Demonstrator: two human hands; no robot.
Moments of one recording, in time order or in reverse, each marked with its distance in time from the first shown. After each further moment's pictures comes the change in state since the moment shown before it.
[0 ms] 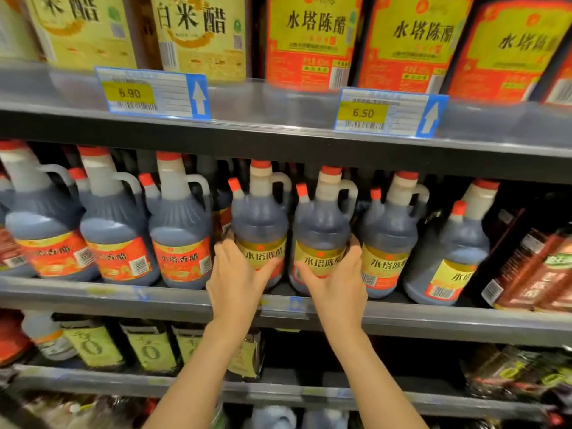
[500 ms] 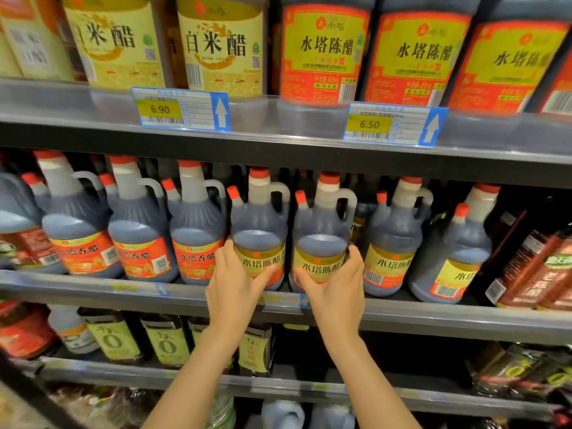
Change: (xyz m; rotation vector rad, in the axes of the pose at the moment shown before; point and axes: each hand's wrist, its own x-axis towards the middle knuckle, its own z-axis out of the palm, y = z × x) left_hand -0.009 -0.020 -0.022 -0.066 0.005 0.070; right_hand -0.021 -0.012 0.003 0.018 -0.002 0.005
